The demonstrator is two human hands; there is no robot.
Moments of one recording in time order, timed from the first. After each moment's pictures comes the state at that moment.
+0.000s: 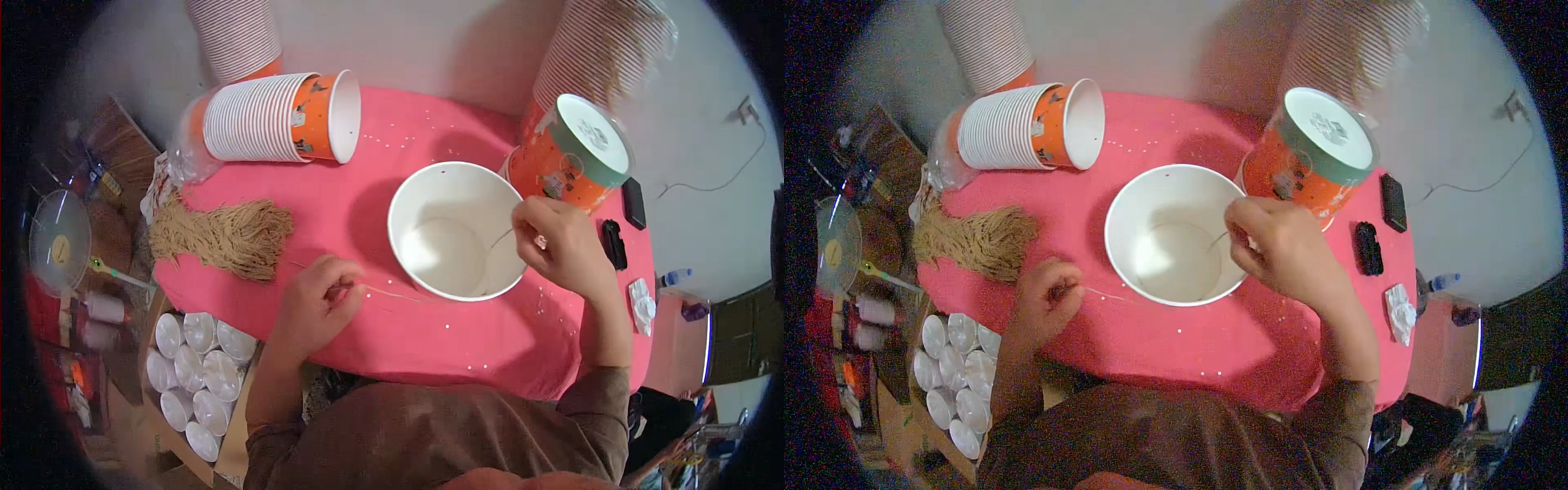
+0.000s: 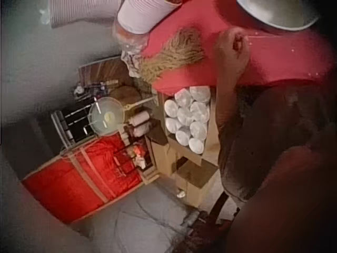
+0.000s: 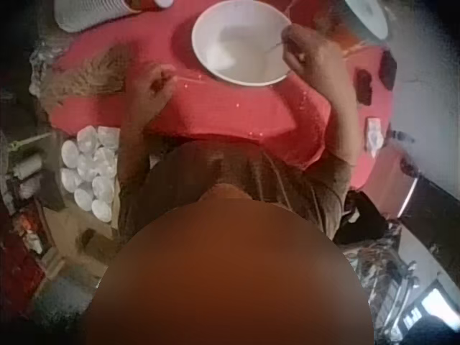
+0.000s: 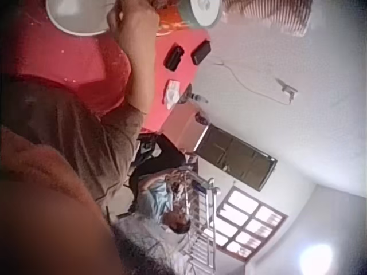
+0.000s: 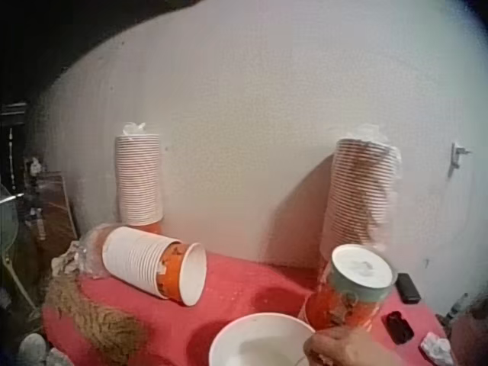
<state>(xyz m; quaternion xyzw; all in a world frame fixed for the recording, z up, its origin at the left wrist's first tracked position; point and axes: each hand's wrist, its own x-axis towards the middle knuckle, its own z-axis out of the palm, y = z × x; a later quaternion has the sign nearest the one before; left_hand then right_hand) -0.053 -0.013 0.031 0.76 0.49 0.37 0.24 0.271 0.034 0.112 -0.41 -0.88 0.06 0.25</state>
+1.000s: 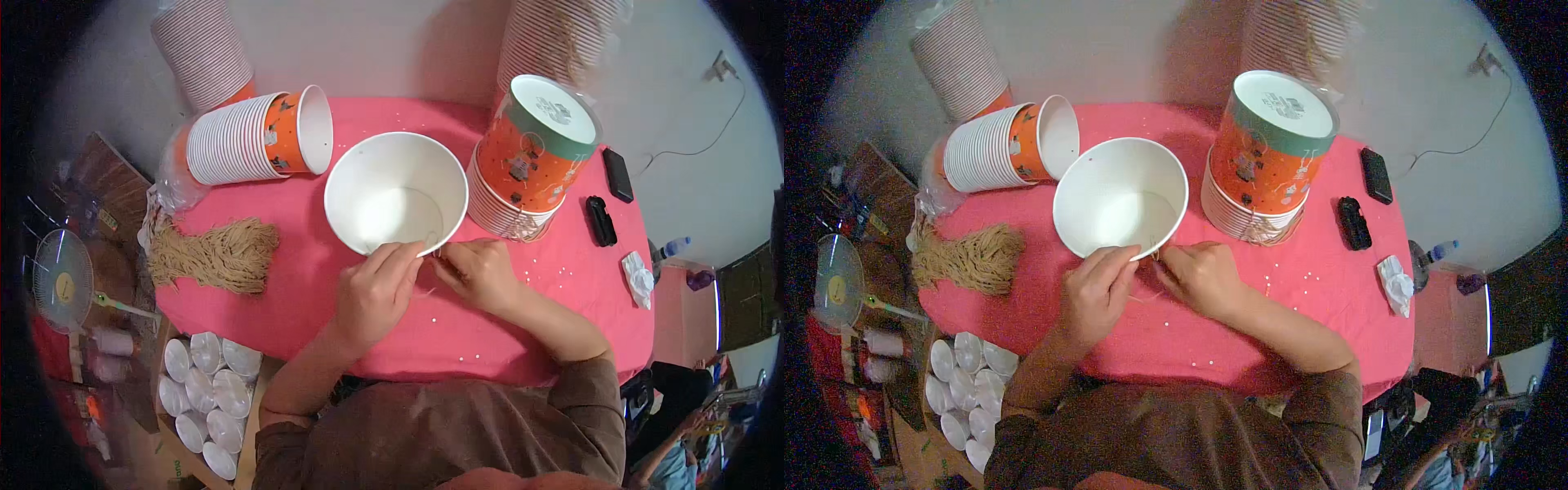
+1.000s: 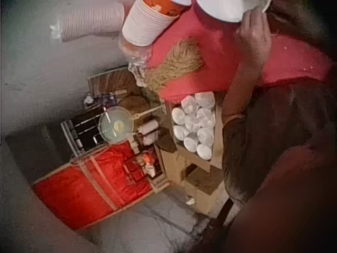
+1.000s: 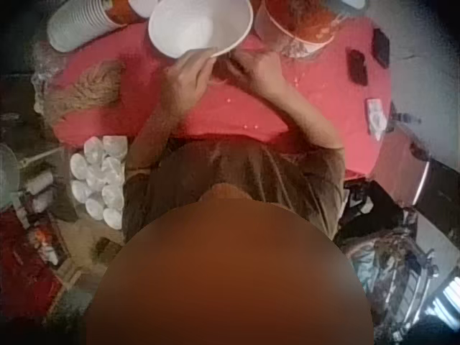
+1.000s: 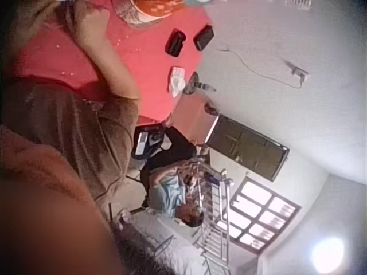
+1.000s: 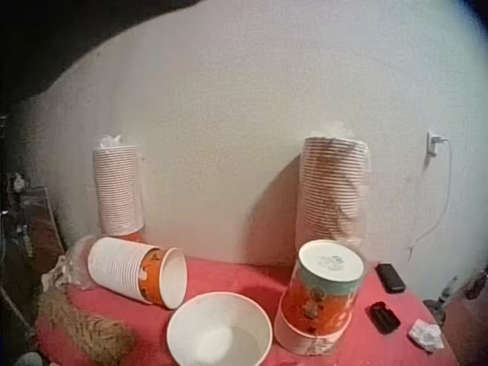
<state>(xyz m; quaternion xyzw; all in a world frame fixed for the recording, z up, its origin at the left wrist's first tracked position) 0.042 0.001 0.034 0.80 0.38 0.45 0.10 0.237 0.017 0.016 -0.38 -0.85 0.01 0.35</state>
